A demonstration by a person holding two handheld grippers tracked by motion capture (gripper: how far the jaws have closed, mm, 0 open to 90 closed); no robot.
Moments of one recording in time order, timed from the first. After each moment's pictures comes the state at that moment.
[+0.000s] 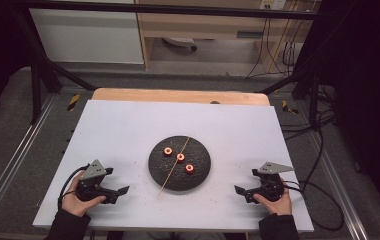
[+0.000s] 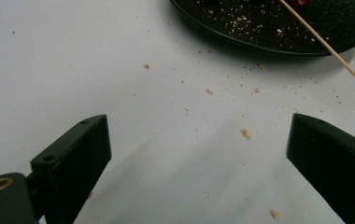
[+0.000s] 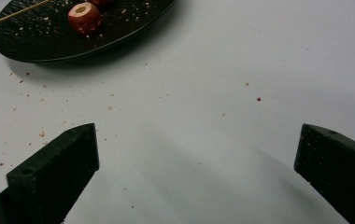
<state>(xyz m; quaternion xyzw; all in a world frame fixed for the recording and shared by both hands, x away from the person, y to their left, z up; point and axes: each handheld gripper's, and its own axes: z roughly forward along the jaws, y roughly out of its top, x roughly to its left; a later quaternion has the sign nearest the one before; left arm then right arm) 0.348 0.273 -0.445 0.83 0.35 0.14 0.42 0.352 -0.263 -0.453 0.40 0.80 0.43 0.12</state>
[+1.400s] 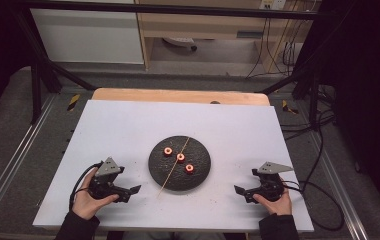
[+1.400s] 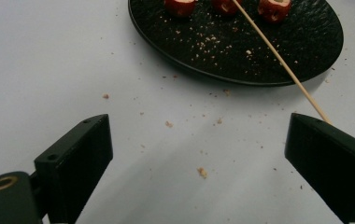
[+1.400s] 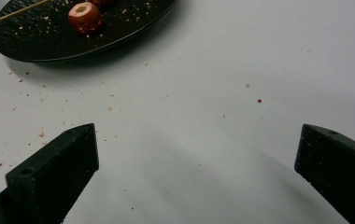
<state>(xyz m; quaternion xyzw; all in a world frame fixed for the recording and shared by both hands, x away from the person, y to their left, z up) 0.348 0.233 -0.428 0.84 0.35 0.13 0.40 0.353 -0.262 -0.453 0.40 0.80 0.43 0.12</state>
